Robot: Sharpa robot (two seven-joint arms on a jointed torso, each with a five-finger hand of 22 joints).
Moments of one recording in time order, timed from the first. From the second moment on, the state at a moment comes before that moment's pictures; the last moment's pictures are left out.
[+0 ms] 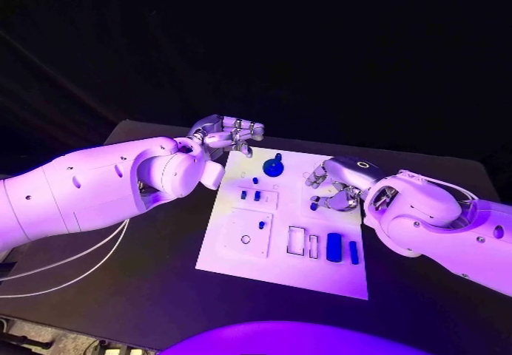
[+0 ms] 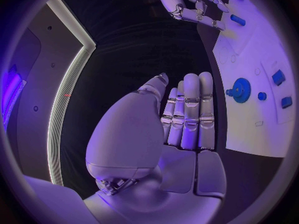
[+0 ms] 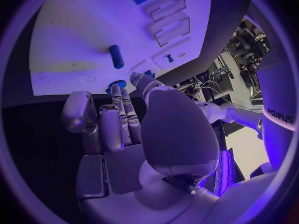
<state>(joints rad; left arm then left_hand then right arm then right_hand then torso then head) 1.21 -0.86 0.01 1.54 -0.08 -0.30 0.18 1.47 -0.15 0.22 0.18 0.23 1.01 0.19 0.10 0.07 1.12 0.11 0.23 0.20 1.19 0.03 0.91 0.45 0.16 1.04 0.12 0.76 0.82 1.20 -0.83 -0.10 1.71 -1.63 -0.29 -0.29 1.37 -0.21 0.37 0.10 0.27 1.03 0.15 0.06 0.11 1.08 0.10 0.09 0.07 1.47 0.01 1.35 1.23 0.09 1.35 0.12 1.09 1.31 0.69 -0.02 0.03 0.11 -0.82</state>
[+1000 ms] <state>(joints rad) 1.21 -0.86 0.01 1.54 -0.09 -0.30 0.17 1.48 -0.14 0.22 0.18 0.23 1.01 0.19 0.10 0.07 1.12 0.11 0.23 0.20 1.19 0.03 0.91 0.45 0.17 1.04 0.12 0.76 0.82 1.18 -0.80 -0.11 1.65 -1.63 -0.19 -0.29 1.39 -0.18 0.36 0.10 0.27 1.06 0.15 0.08 0.12 1.12 0.09 0.13 0.07 1.47 0.01 1.37 1.24 0.09 1.37 0.12 1.13 1.31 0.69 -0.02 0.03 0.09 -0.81</state>
